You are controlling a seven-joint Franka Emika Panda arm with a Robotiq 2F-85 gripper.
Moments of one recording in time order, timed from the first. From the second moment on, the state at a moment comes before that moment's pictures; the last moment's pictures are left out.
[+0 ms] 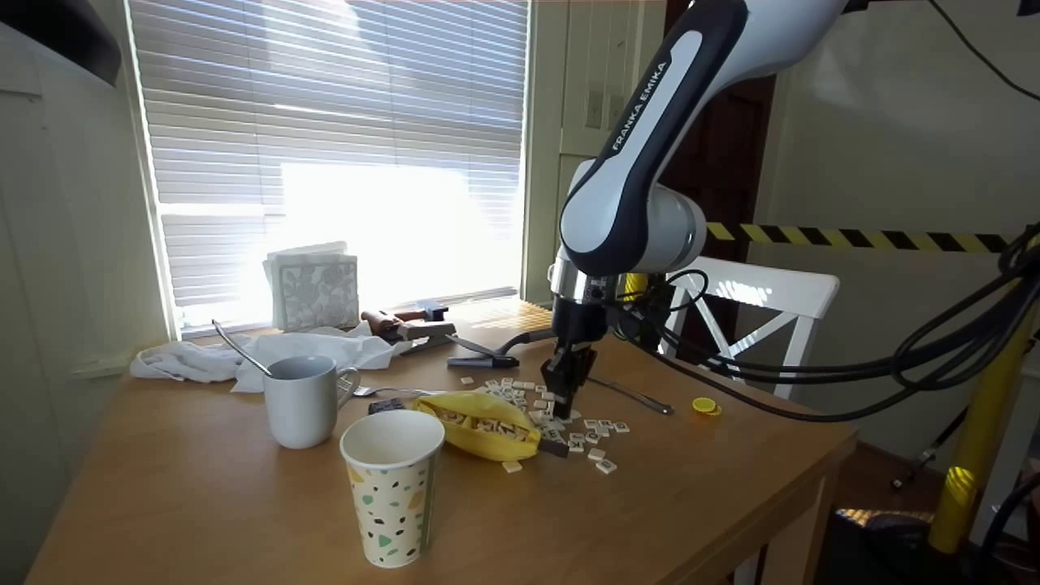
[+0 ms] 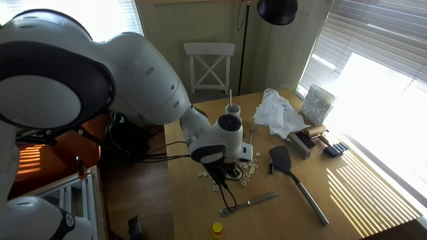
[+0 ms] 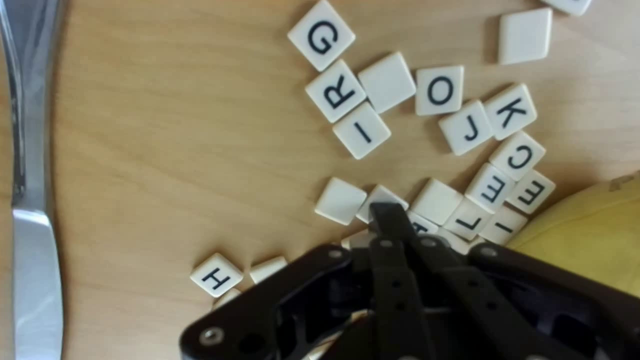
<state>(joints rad) -0.15 0.63 0.07 -2.11 0.11 2.83 -0.28</state>
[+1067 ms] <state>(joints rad) -0.24 0.64 0.07 -2.09 0.13 2.82 -0.21</state>
